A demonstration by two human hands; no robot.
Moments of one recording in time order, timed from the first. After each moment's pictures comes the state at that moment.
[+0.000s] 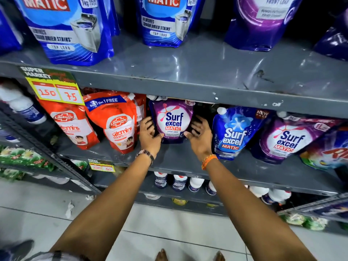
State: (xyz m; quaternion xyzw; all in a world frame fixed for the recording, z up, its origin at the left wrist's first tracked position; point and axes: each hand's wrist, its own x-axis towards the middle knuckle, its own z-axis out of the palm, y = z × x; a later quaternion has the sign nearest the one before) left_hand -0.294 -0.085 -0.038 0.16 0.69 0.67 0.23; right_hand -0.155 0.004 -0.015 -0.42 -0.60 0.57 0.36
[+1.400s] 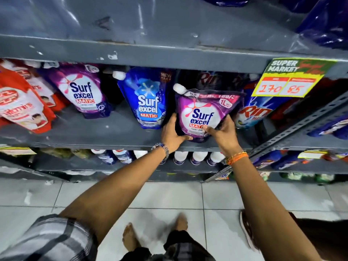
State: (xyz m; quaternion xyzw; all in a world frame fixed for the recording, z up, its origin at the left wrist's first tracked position) left_hand 0.010 0.042 -0.089 0.43 0.72 0.45 0.29; right_hand 0.186 0.110 -0.028 -0.44 -0.58 0.58 0.37
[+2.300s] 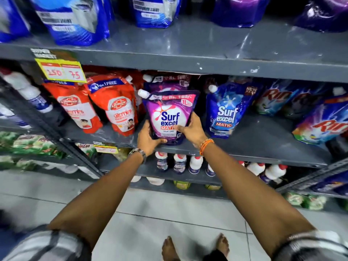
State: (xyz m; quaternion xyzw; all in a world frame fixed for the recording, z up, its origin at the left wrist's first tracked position) left_hand -0.277 -0.157 -0.073 0.37 0.74 0.52 0.21; right_hand -0.127 -0.035 -0.021 -0.37 -0.66 0.59 0.28
